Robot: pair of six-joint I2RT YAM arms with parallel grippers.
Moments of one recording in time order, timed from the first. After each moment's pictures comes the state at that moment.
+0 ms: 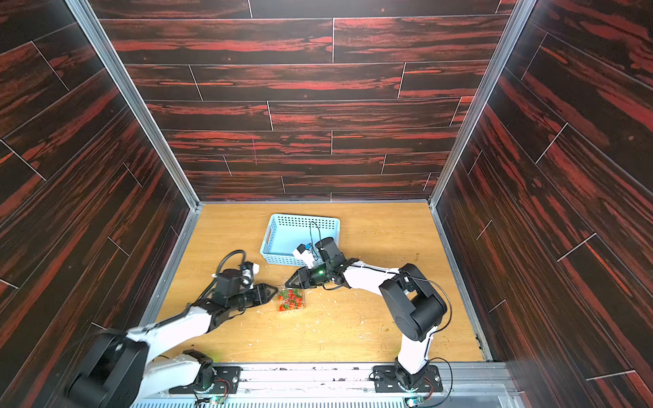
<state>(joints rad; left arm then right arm) -0.34 1.16 0.34 0.14 0.40 -0.65 0.72 1.81 1.04 0.01 -0.86 0.53</state>
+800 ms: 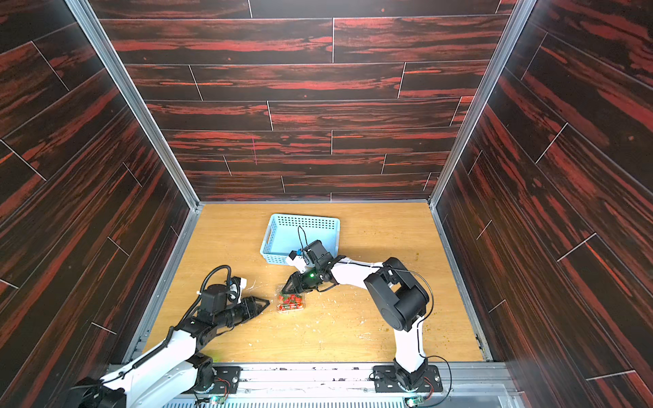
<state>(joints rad) -0.31 0.89 0.18 0.00 0.53 -0.81 0.76 1.93 1.16 -0.17 -0.79 0.44</state>
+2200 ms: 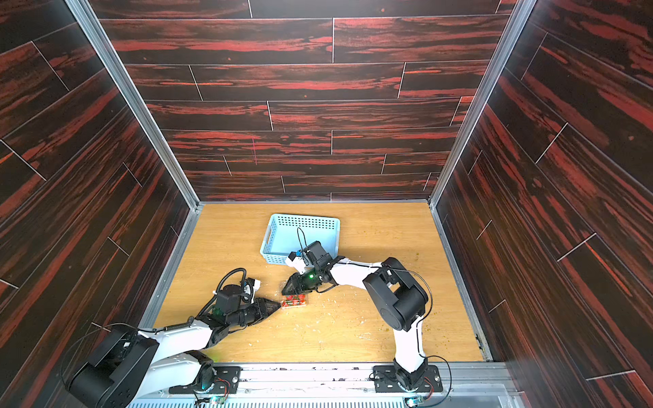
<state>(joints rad) -0.42 1.24 0.16 0.42 0.51 -0.92 0.77 1.94 1.15 -0.16 -0.78 0.44</state>
